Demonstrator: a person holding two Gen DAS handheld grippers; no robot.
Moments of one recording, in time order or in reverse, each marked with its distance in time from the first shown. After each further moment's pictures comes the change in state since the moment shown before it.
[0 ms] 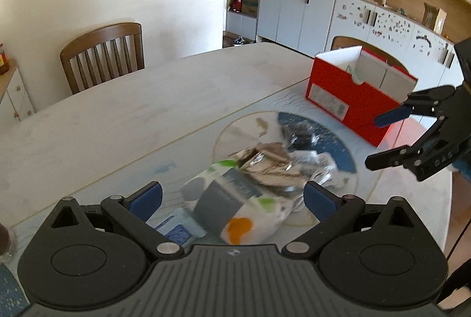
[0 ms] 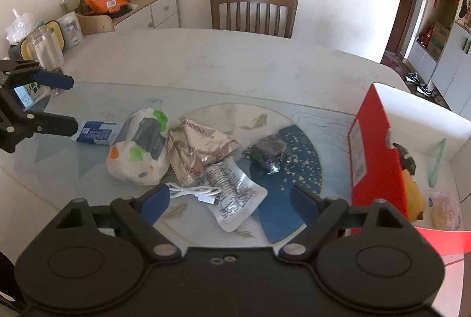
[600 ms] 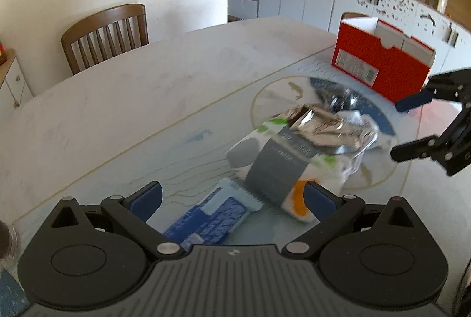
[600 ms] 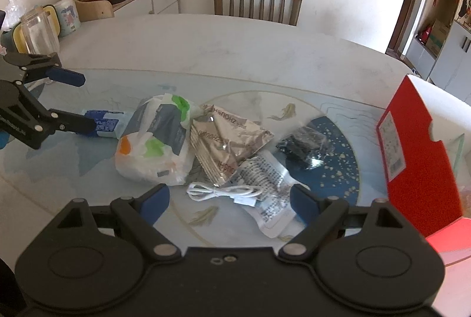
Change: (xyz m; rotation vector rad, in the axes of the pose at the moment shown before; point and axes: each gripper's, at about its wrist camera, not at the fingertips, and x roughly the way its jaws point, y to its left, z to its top) left arm 0.038 0.056 -0.034 0.046 0.063 0.003; right arm 0.041 0.045 -0.002 0.004 0.021 -0.035
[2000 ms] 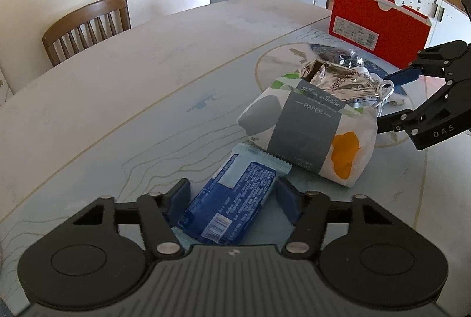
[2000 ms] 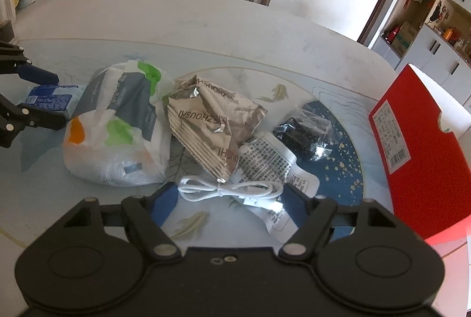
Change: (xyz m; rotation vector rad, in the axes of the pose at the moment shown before) left arm 0.036 0.019 -0.030 0.081 0.018 -0.056; right arm 0.057 0.029 -0.011 -0.021 0.046 -0.219
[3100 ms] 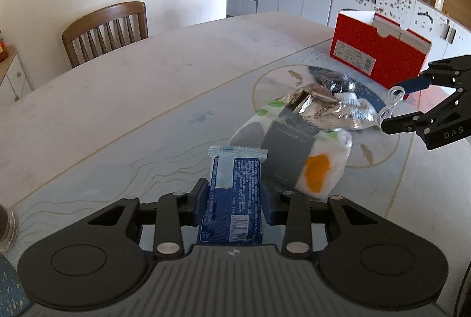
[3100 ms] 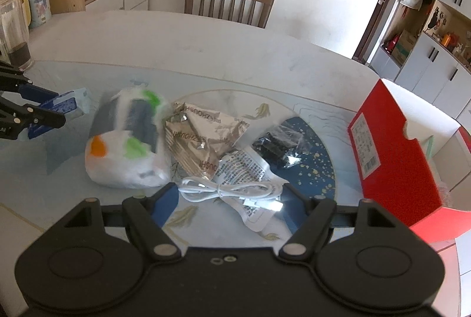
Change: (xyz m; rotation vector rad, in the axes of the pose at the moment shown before) left arm -0.046 -0.018 0.009 -0.089 -0.032 0.038; right arm -0.051 -0.027 -0.004 0.015 -0.070 0.039
